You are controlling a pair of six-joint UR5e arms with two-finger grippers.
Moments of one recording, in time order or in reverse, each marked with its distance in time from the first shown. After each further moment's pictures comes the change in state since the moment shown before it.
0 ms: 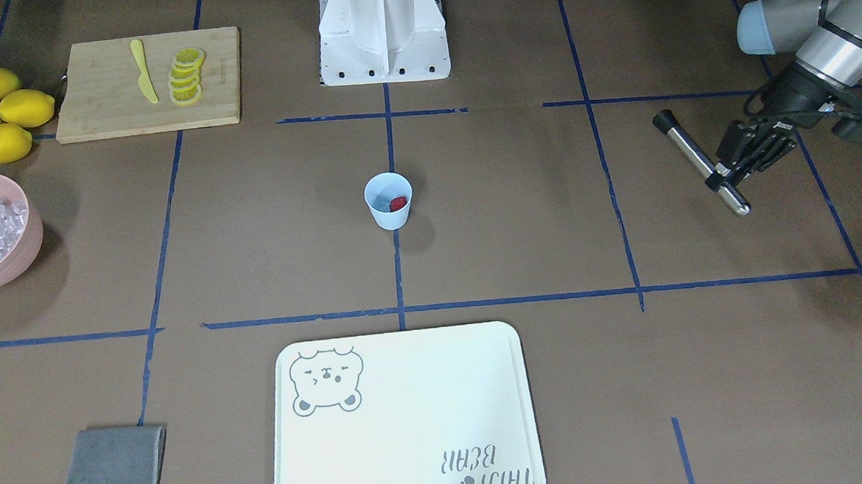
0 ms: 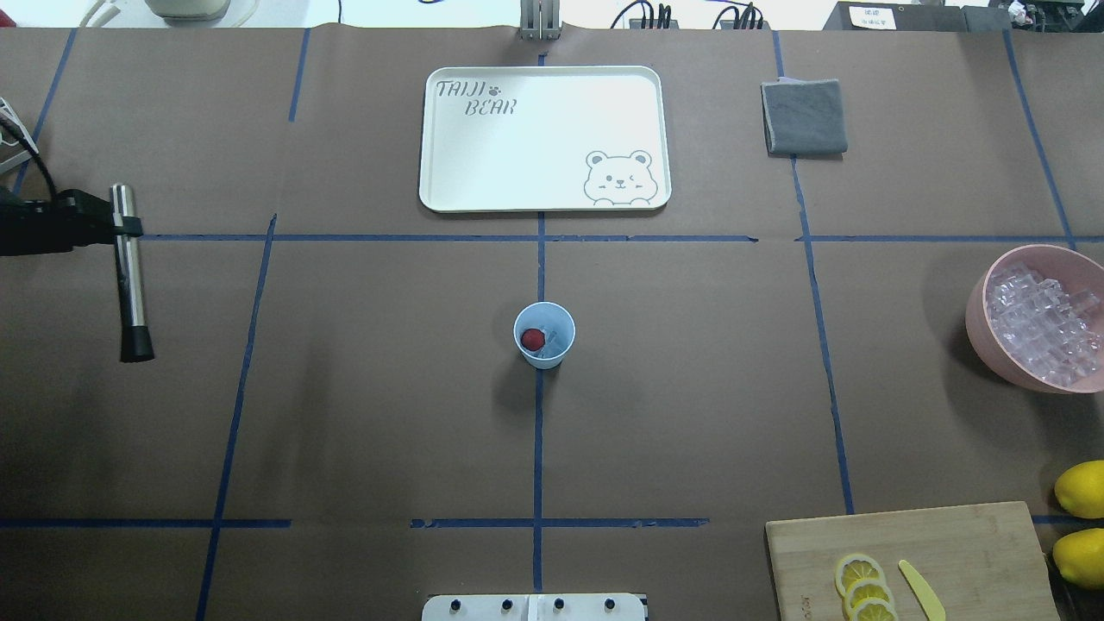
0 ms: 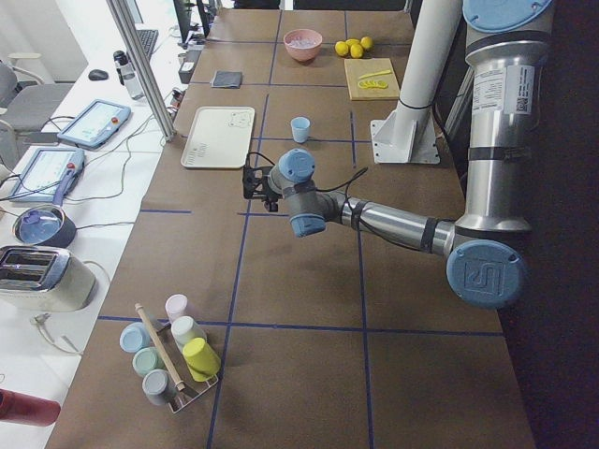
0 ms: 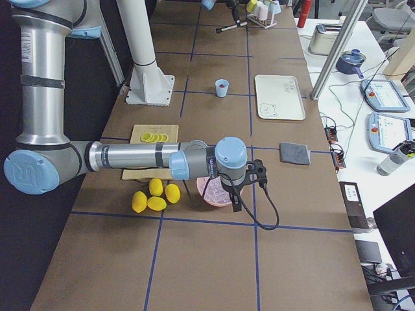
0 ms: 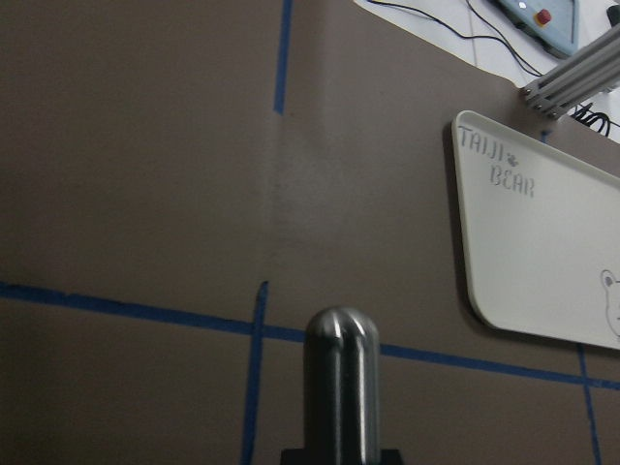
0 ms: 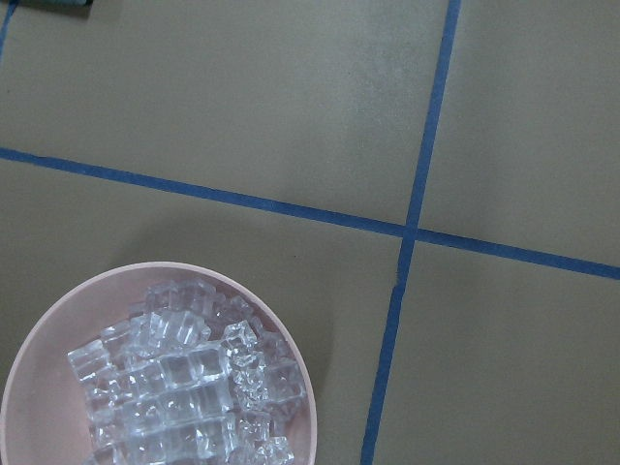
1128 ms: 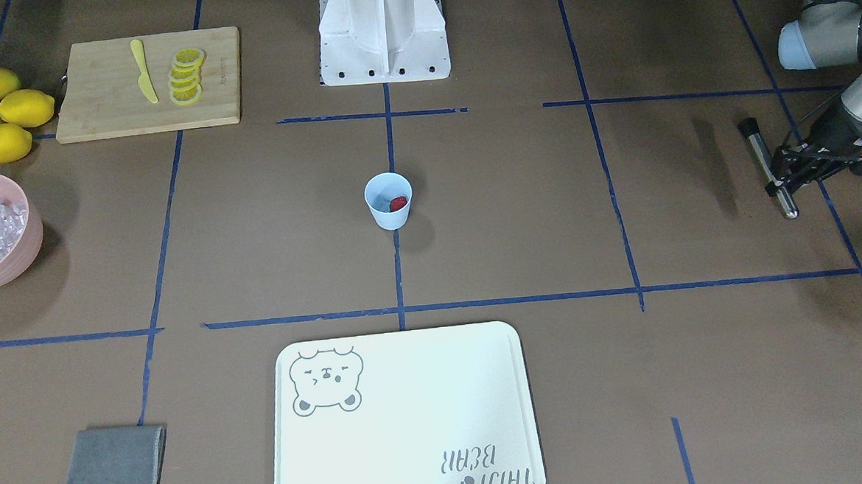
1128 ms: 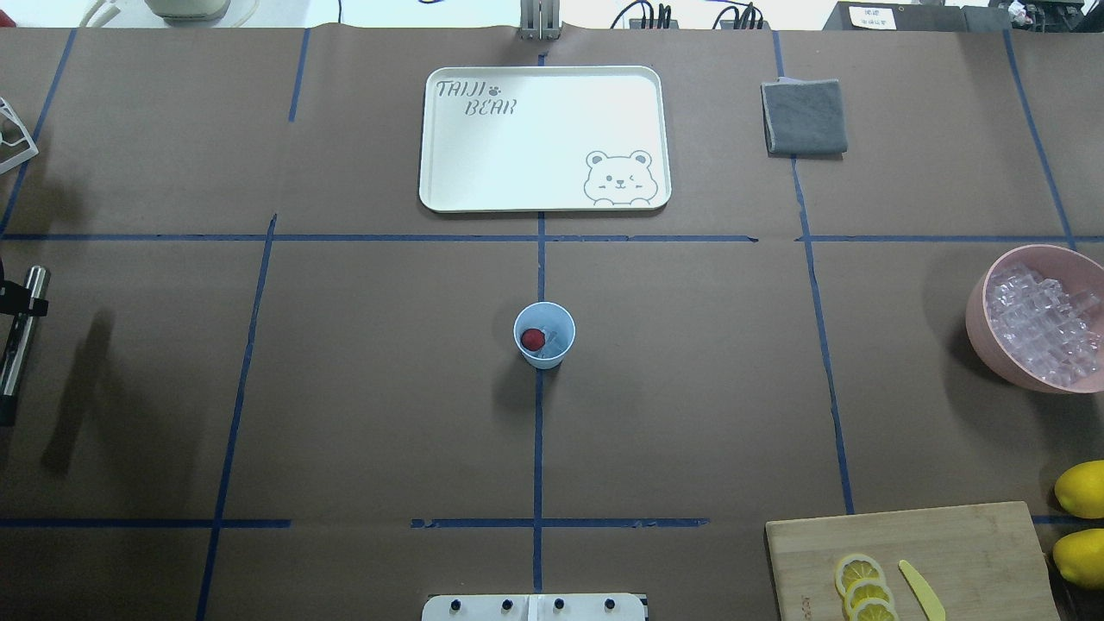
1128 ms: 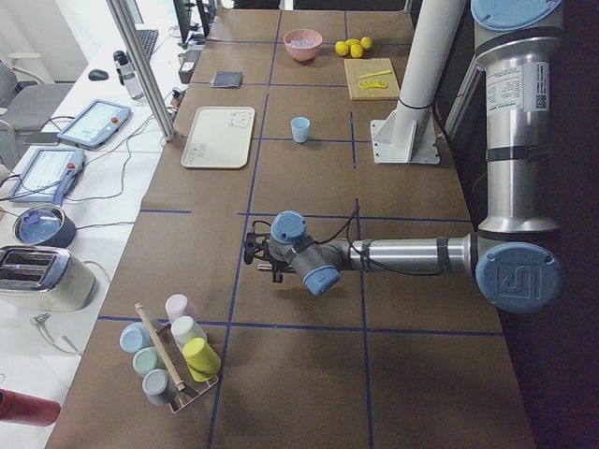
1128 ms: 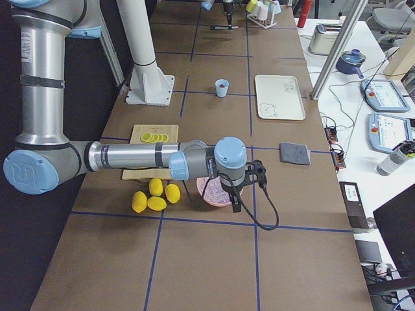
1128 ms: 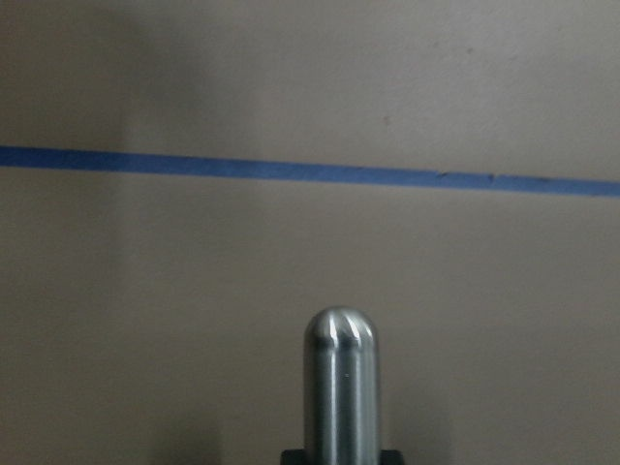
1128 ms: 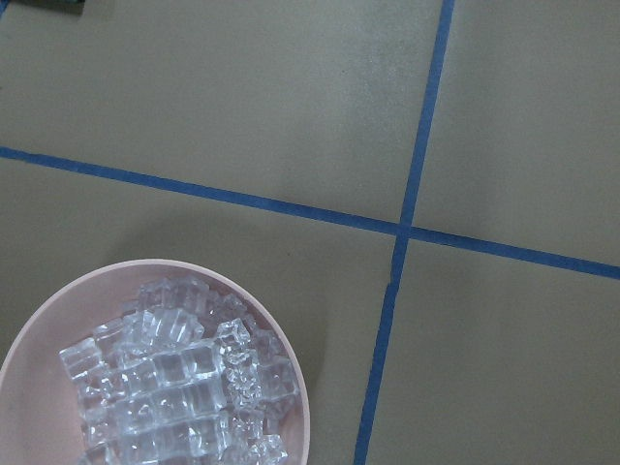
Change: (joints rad) left arm -0.038 0.075 0.223 0.132 -0.032 0.550; right arm 0.000 -0.005 0.000 0.004 -0.009 0.000
